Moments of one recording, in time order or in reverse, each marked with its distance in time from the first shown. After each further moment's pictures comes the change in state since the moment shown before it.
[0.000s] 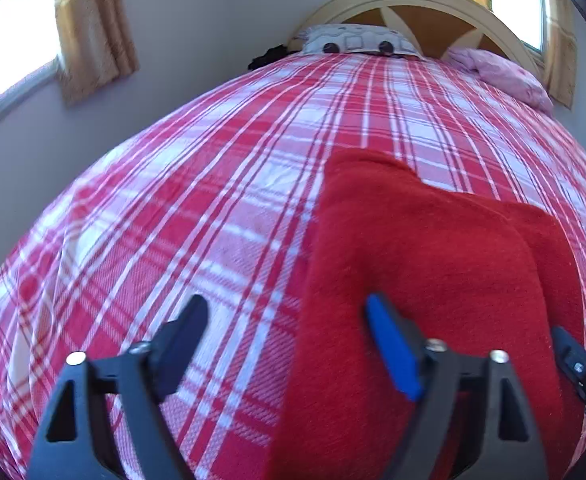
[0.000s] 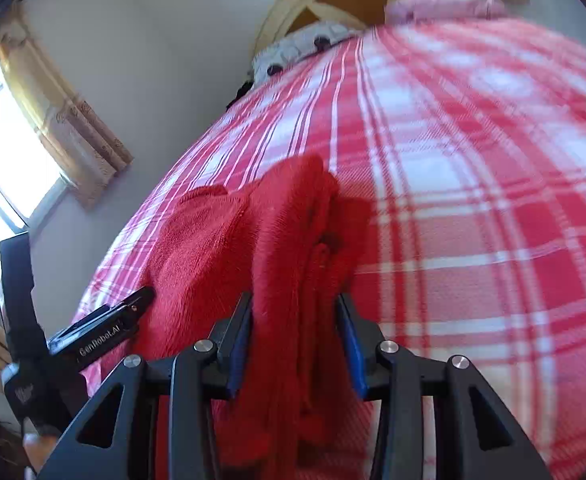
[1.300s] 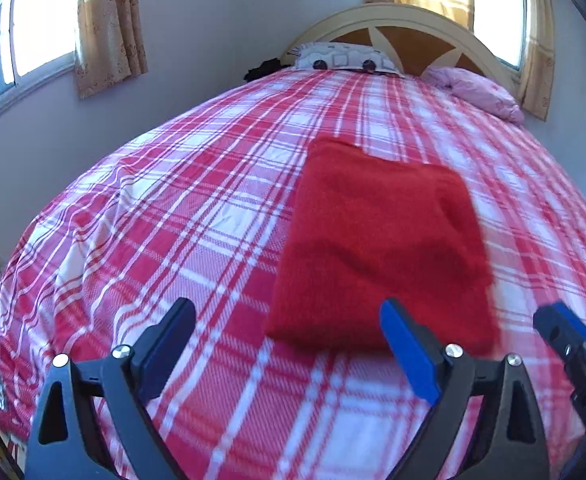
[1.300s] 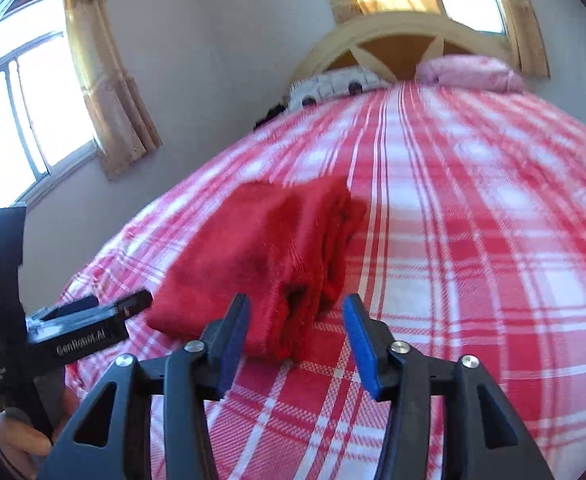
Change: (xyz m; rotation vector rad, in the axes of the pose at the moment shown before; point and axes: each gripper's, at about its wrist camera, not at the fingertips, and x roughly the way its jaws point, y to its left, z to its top) left arm -0.126 0.015 -0.079 -0.024 -0.035 -0.078; right arm -0.140 0.029 -0.053 -0.169 -0.100 0.036
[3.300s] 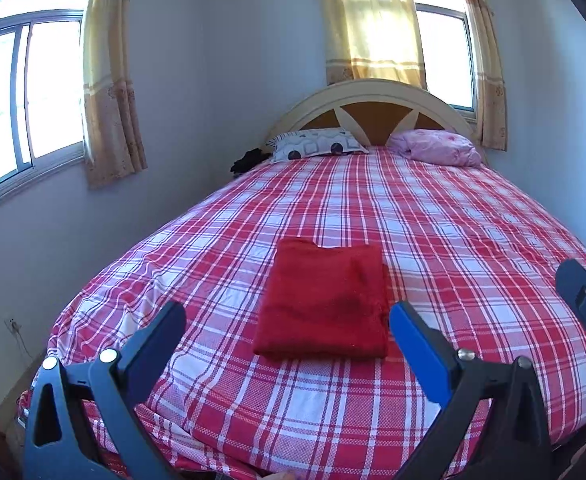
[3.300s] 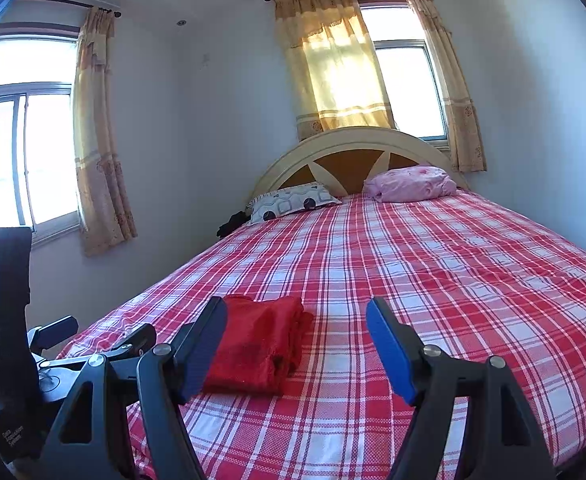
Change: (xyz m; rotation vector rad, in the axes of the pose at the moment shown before) left arm -0.156 -0.044 -0.020 0.102 -0.322 0.014; right arm -0.173 0.045 0.001 -0.026 -0.355 -0.193
